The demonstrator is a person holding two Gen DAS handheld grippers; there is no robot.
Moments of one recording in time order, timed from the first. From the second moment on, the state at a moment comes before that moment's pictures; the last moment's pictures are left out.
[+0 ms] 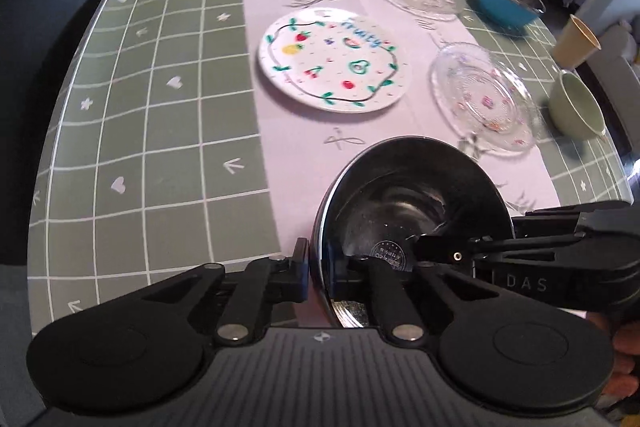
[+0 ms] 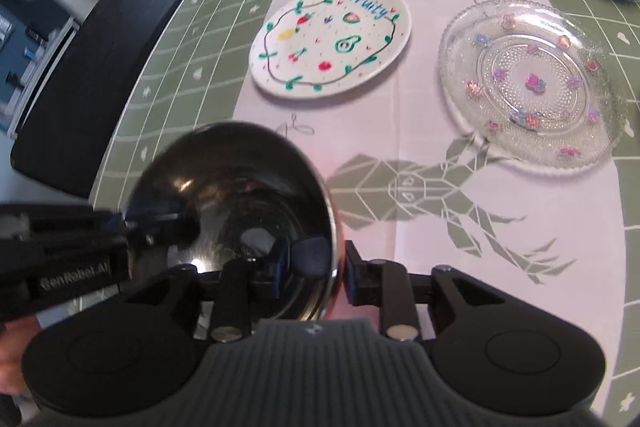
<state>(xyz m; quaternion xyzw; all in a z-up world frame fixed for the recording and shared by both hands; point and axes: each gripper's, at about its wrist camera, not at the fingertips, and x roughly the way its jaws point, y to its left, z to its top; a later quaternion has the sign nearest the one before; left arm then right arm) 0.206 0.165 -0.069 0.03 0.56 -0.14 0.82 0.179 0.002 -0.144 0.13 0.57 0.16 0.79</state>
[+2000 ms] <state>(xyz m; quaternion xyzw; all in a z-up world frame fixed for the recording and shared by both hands) 0.095 0.049 -0.049 0.14 0.46 -0.23 0.85 0.105 -0.113 -0.104 0.10 0.58 0.13 0.79</state>
